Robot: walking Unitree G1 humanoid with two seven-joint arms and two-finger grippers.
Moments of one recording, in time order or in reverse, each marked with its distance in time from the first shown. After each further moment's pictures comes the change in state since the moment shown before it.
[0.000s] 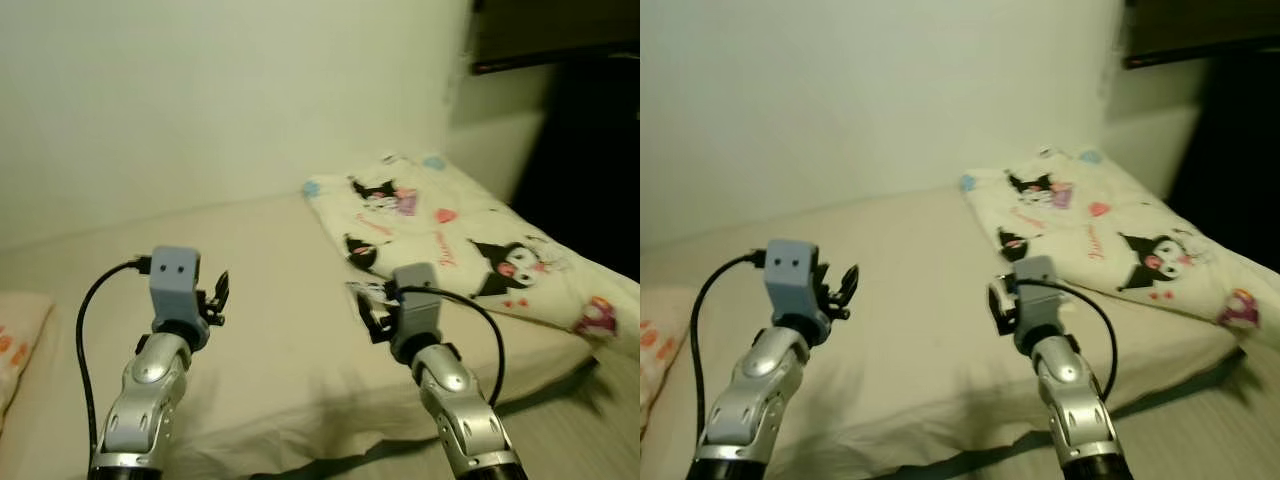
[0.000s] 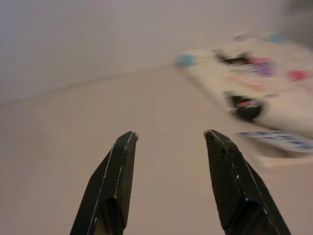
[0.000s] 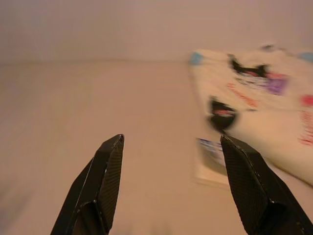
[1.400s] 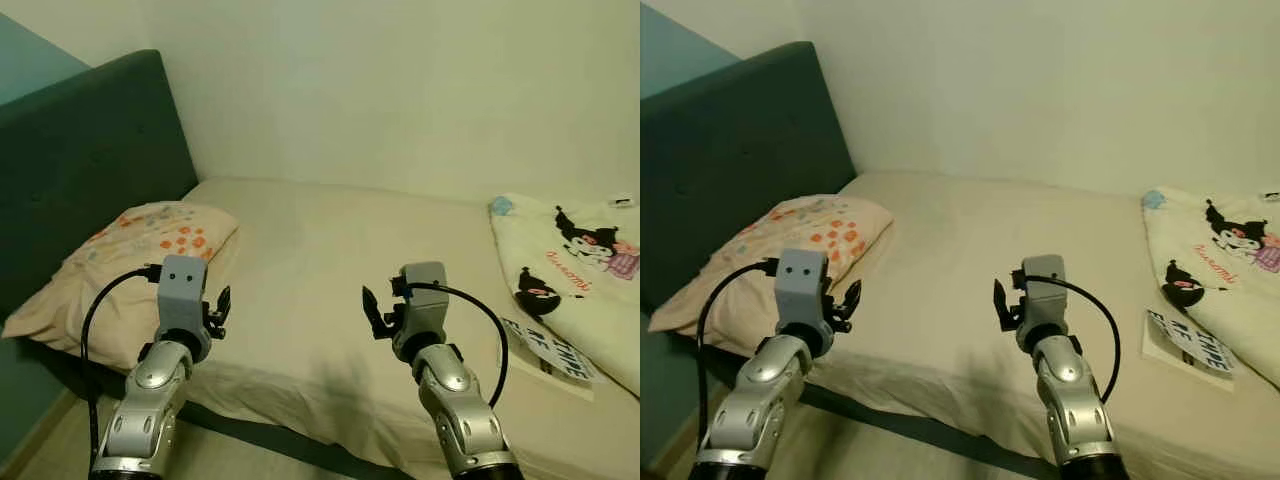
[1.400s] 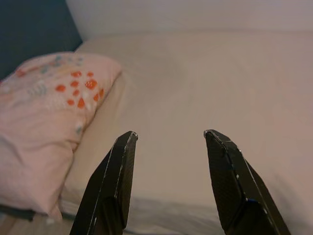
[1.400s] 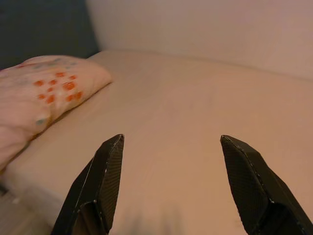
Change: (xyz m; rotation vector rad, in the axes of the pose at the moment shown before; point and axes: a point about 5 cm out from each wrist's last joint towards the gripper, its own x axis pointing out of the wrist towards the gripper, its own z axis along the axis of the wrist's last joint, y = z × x) left arm -0.001 -0.007 -0.015 0.035 0.098 -0.030; right arm -0.001 -0.007 -0.001 0.055 -0.007 -0.066
